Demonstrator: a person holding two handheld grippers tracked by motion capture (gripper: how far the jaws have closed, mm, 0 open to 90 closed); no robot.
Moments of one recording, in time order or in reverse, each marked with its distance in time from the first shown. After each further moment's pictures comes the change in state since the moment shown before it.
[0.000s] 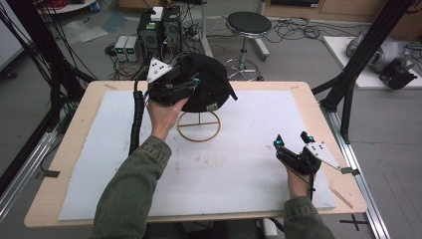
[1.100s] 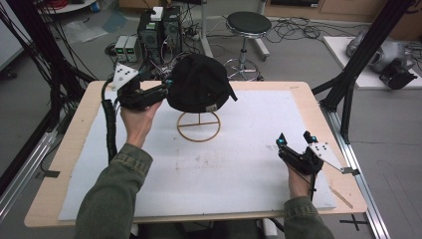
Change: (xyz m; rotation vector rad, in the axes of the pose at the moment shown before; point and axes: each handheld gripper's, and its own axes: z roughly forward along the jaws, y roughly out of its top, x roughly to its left) left arm 0.037 0.001 -0.058 -0.066 0.095 -0.028; right arm -0.002 0.002 -0.003 -0.031 -0.026 0.032
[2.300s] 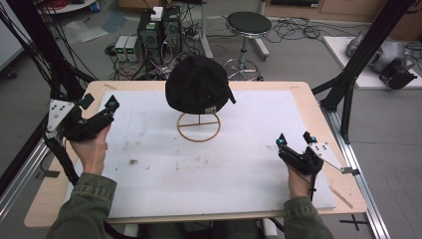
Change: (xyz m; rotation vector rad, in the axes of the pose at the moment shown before) left arm 0.074 -0.044 -0.105 -0.095 0.248 -0.073; right arm 0.000 -0.001 0.001 0.010 -0.004 0.015
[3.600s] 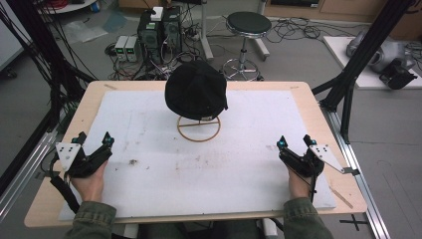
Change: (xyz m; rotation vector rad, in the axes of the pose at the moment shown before) left arm 0.028 -0.093 -0.047 0.072 0.201 0.095; right arm -0.004 -0.007 -0.003 0.028 -0.009 0.023
